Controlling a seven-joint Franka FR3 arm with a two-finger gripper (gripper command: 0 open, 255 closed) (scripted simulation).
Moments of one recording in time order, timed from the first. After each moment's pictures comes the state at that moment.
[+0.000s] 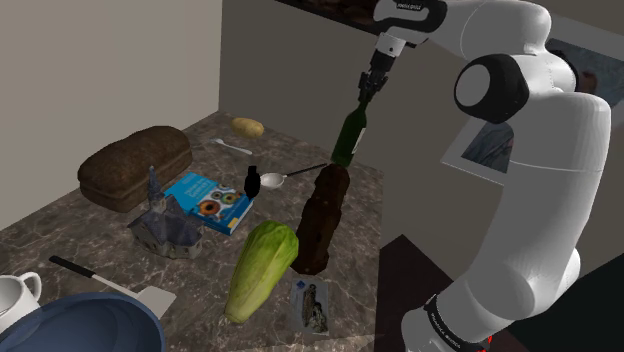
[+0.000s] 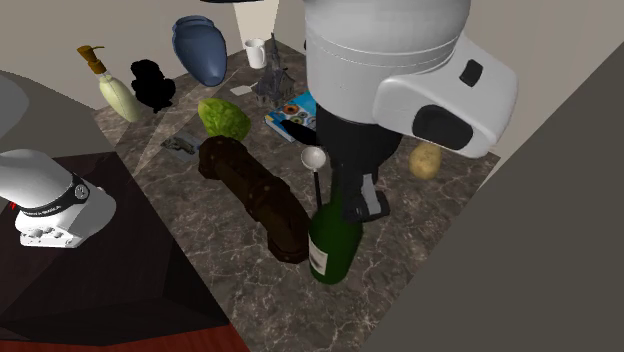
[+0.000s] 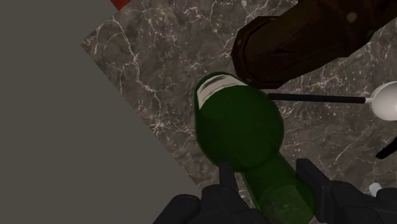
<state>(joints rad) -0.18 0.48 -0.30 -1.21 0.20 1.67 -0.51</state>
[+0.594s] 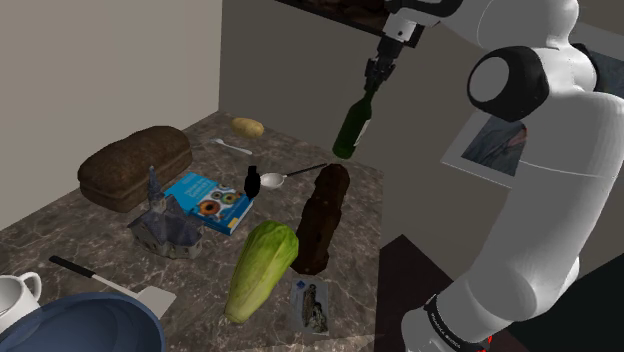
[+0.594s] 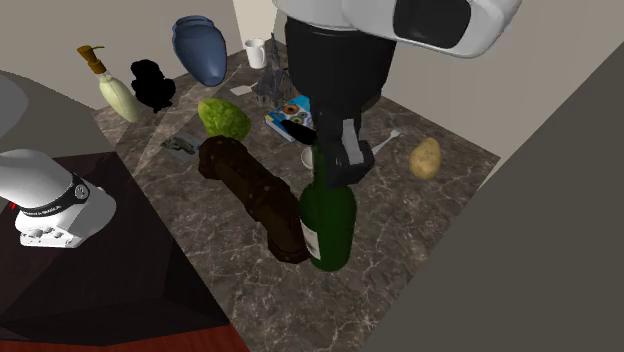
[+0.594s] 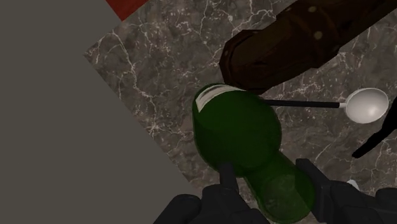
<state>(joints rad) -0.16 0.40 -0.31 -1.20 0.18 1.58 -0.48</state>
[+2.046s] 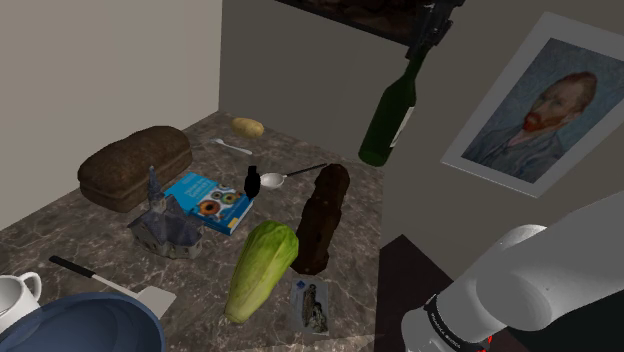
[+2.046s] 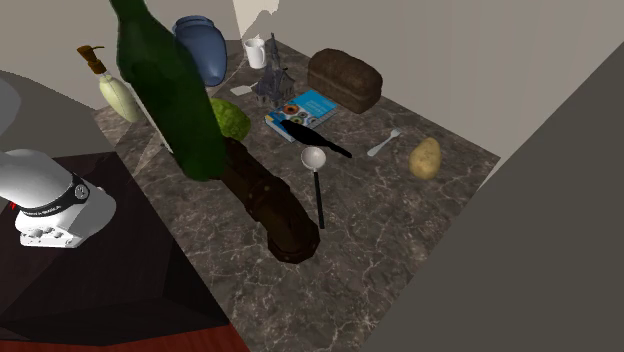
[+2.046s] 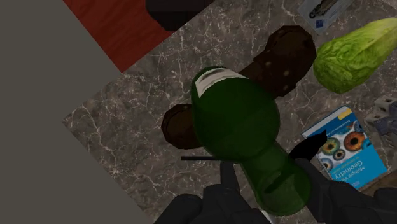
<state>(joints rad) 0.01 -0.26 -0.19 -1.59 0.01 1.35 -0.21</state>
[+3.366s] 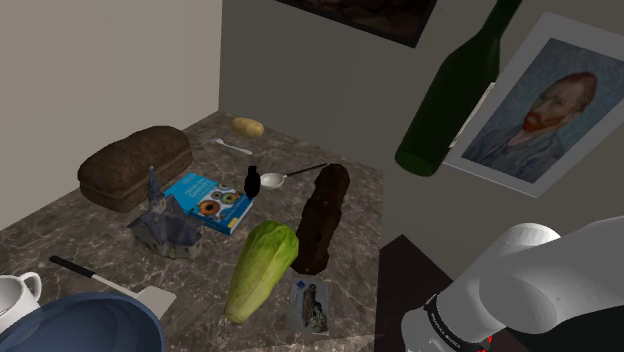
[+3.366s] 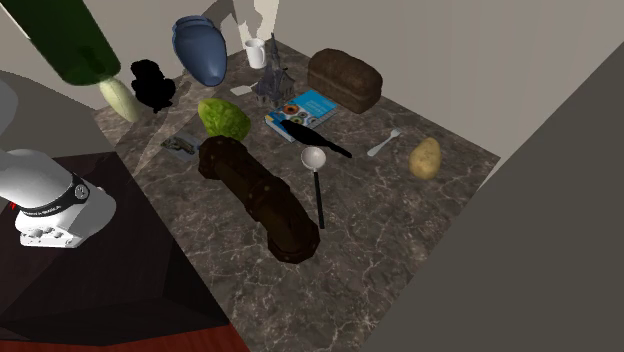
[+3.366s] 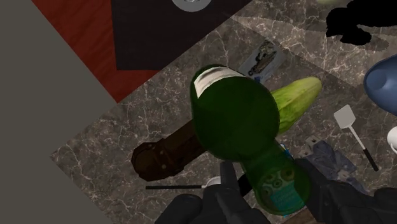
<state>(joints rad) 0.06 -0.46 0.01 -1.37 0.07 0.94 0.08</state>
